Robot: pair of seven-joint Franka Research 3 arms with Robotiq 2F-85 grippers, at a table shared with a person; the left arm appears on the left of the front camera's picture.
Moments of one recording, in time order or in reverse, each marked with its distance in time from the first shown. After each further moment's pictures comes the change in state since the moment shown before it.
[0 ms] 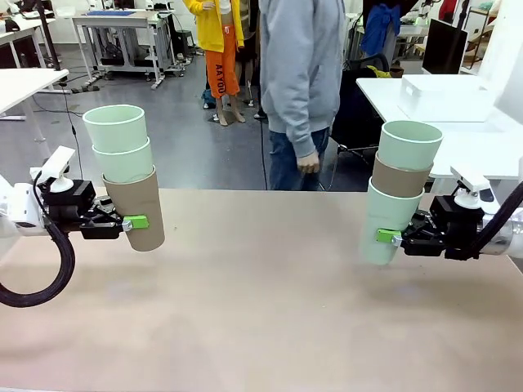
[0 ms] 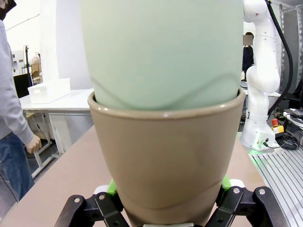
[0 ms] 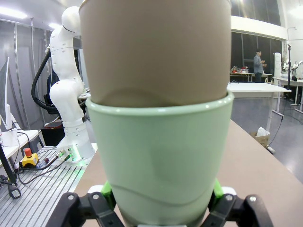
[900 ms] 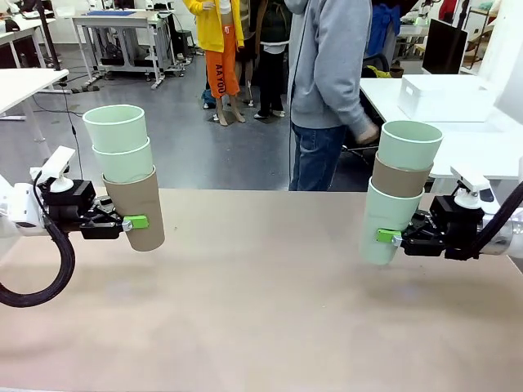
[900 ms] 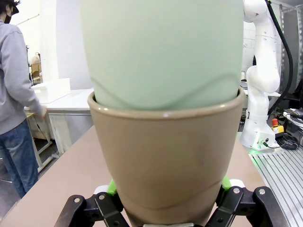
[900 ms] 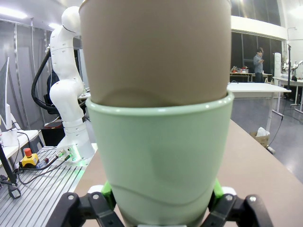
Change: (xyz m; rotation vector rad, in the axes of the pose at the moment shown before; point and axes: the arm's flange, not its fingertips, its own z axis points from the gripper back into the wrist) left arm 0.000 0.000 0.000 0.000 0.000 0.000; right arm 0.000 0.000 0.000 0.000 0.000 0.000
